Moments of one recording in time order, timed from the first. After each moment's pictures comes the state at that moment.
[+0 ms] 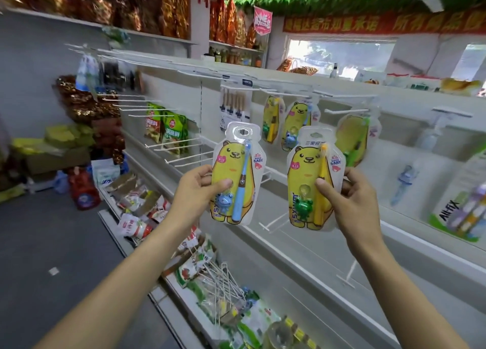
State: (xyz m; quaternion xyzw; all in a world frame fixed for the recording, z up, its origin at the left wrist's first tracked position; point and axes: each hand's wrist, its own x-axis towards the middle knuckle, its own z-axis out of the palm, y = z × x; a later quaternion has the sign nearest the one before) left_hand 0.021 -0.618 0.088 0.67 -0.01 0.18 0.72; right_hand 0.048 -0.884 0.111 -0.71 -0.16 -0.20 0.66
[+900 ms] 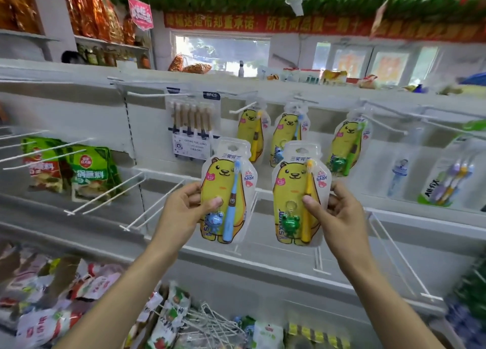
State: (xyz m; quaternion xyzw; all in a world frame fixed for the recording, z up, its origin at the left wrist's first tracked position) left_hand 0.195 -0.472 0.084 0.66 -0.19 0.01 0.72; right_hand 0.100 -0.722 0.096 -0.70 -0.02 -0.32 0.63
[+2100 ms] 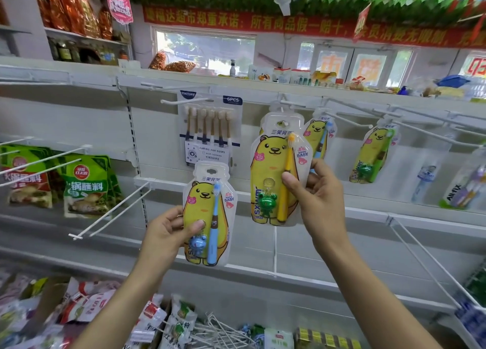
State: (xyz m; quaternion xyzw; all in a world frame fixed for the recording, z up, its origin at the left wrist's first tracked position) left_hand 0.265 -0.378 0.046 0.65 -0.15 -0.03 0.74; right_hand 0.184 -0.610 0.129 -0.66 -0.05 -0.37 0.65
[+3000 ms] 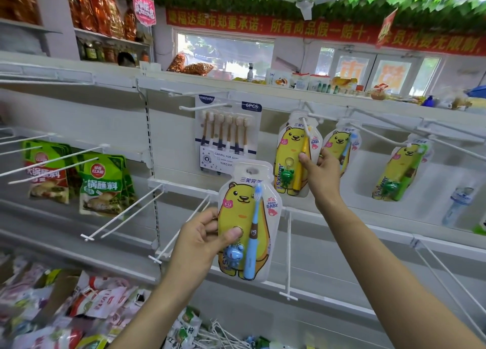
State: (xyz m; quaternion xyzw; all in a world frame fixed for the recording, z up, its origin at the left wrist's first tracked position) left_hand 0.245 -0.408 0.073 0.60 -0.22 -0.04 0.77; right_hand 0.323 -0.675 0.131 -0.71 0.08 -0.38 0.58
